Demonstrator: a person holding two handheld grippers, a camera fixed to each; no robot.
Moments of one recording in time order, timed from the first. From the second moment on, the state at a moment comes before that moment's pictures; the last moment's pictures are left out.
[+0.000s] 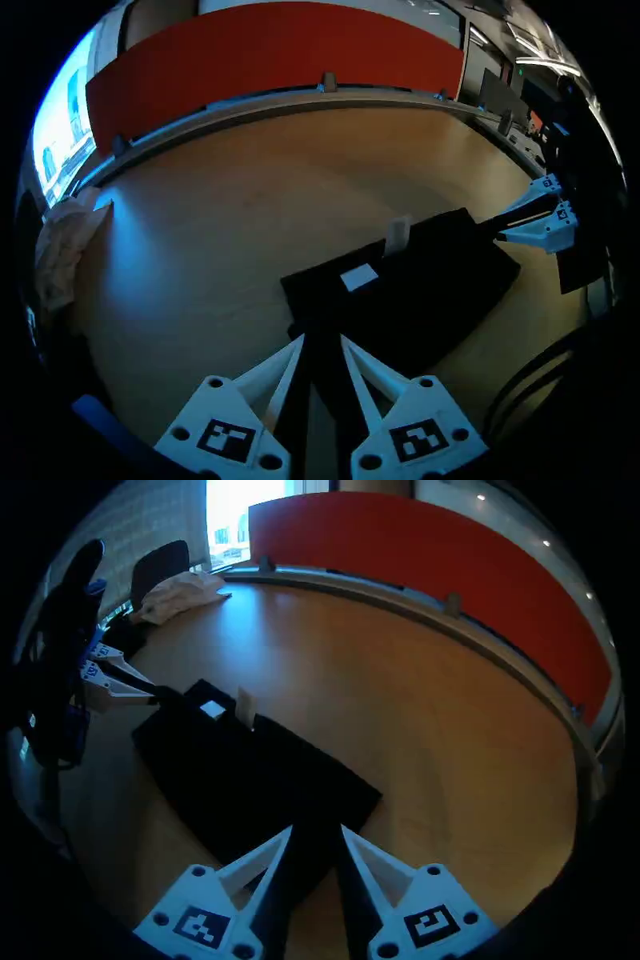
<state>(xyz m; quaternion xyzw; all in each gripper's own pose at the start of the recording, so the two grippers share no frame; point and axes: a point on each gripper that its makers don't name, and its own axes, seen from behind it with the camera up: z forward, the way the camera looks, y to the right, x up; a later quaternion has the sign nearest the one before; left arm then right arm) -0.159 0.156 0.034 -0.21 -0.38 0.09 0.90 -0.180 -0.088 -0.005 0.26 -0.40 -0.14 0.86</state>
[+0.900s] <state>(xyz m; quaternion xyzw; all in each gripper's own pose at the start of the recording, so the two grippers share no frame) -0.167 0.139 0.066 -0.17 -0.38 0.11 0.90 -0.190 -0.069 0.028 0.22 -0.40 -0.15 0.88</state>
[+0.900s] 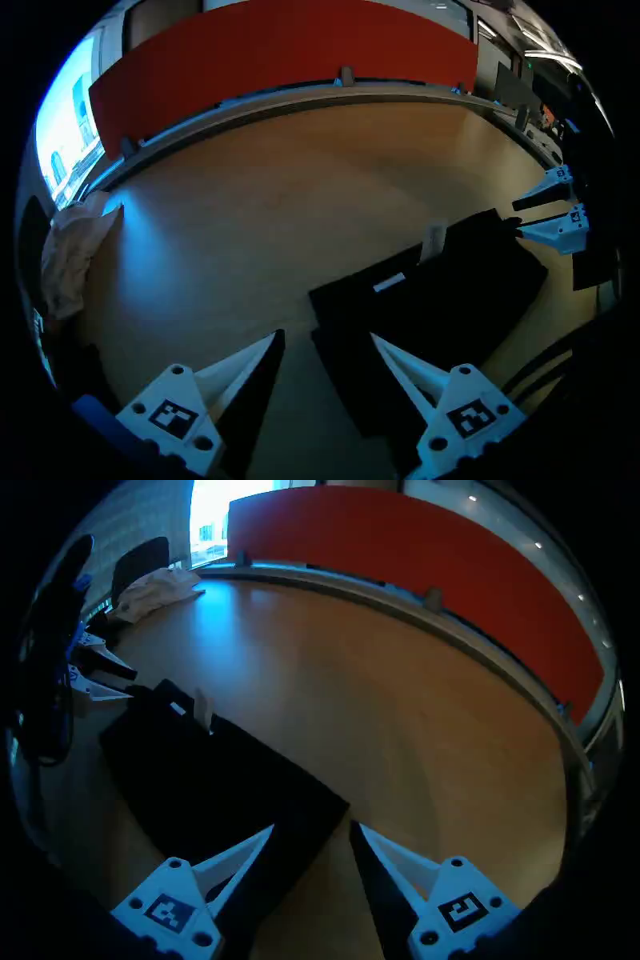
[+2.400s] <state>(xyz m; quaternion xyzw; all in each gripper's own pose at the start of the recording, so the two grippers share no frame) -0.149 0.123 0.021 -0.14 -0.37 0.08 0.91 -0.167 -0.056 -0.017 0.20 -0.37 -0.14 0.89</state>
